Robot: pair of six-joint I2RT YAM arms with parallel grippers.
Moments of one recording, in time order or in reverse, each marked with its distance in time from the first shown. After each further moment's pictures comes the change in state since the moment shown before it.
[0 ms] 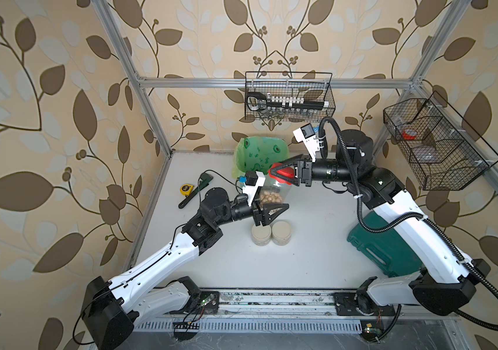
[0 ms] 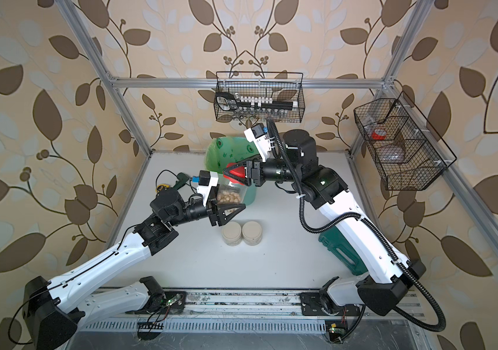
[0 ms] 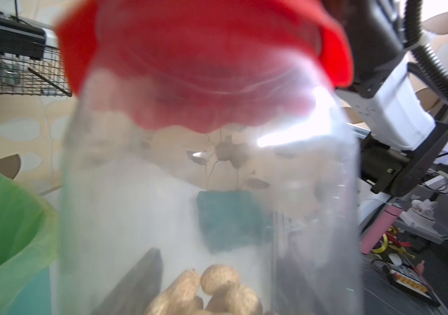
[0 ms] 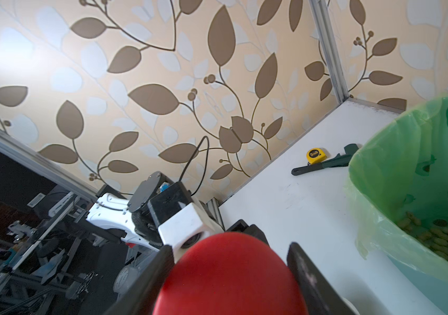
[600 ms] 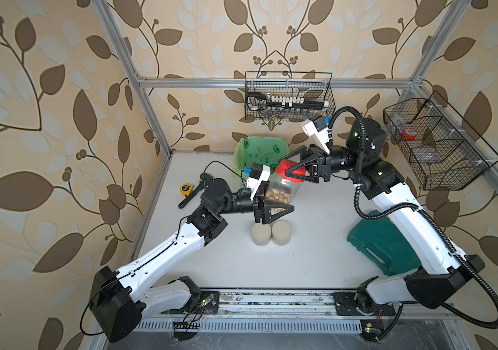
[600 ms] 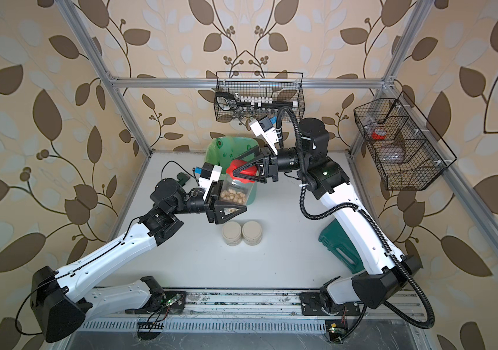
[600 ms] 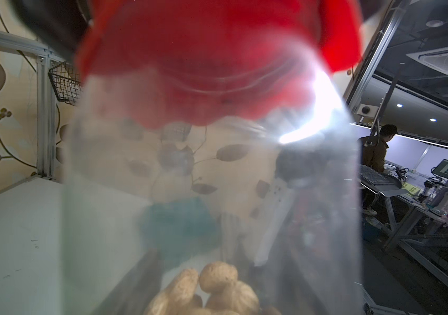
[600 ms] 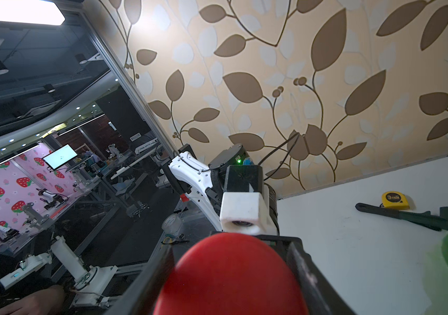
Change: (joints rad) left arm 0.017 0.093 0.095 0.127 0.262 -0.146; right arm -0.108 0.053 0.011 0.277 -0.486 0.013
